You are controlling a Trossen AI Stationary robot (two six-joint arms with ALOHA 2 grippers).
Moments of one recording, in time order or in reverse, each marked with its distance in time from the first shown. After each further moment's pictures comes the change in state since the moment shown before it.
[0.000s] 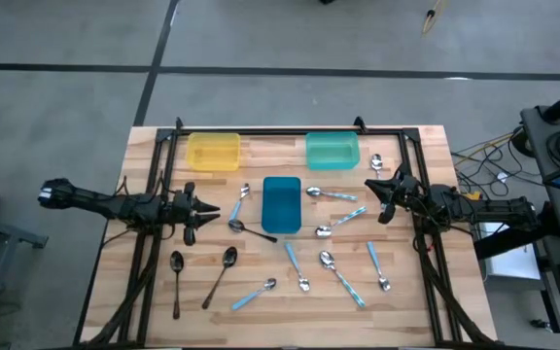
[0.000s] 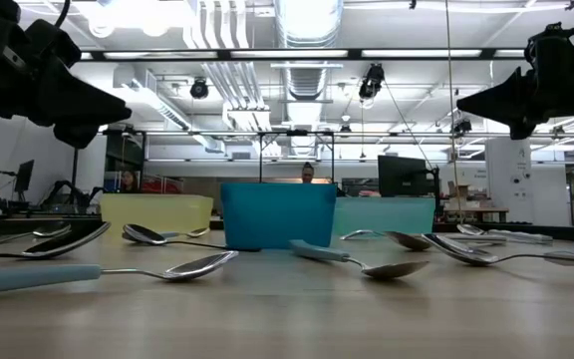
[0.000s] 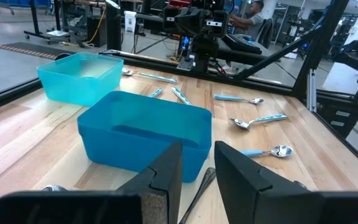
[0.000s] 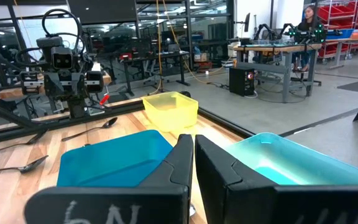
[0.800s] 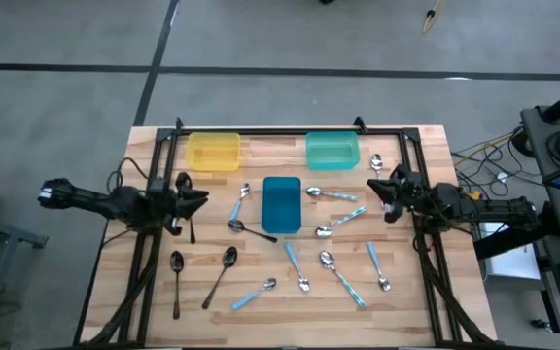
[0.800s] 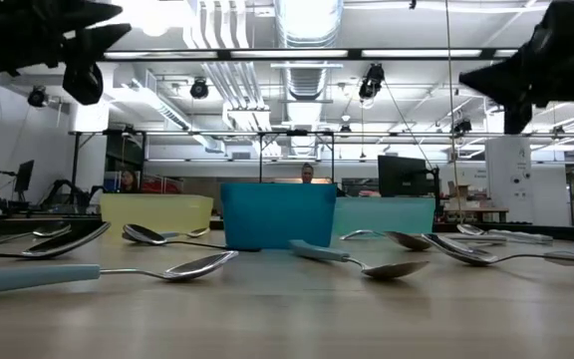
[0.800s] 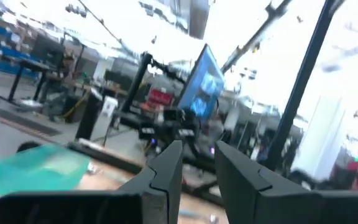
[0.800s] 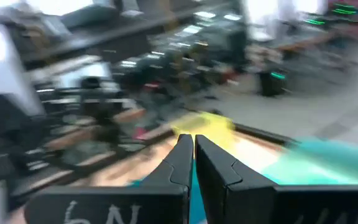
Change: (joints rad) left arm 0.001 0.000 0.000 0.492 -0.015 -0.062; right arm -0.002 0.015 0.000 0.165 -0.111 0.192
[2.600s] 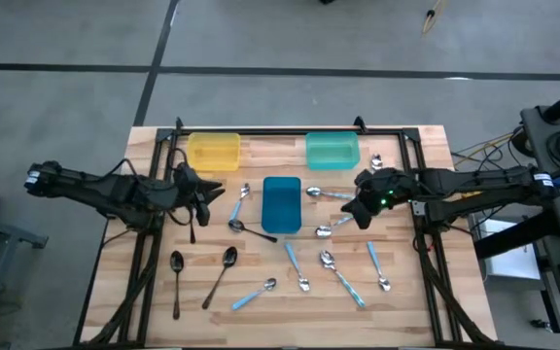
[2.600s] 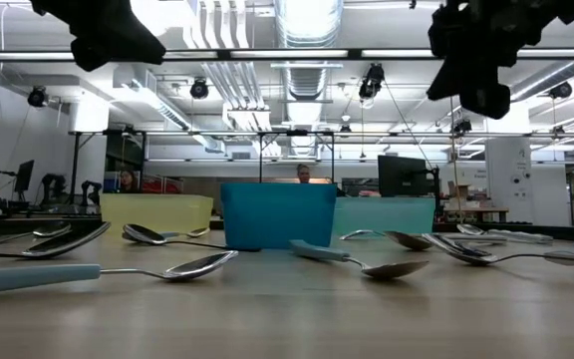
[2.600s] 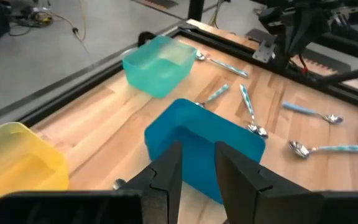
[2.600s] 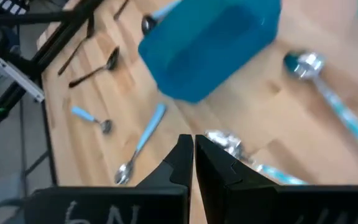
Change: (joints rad) left arm -0.004 0.550 0.683 -0.998 -0.266 -0.208; right arm 0.000 0.896 0.721 -0.697 -0.364 0.485
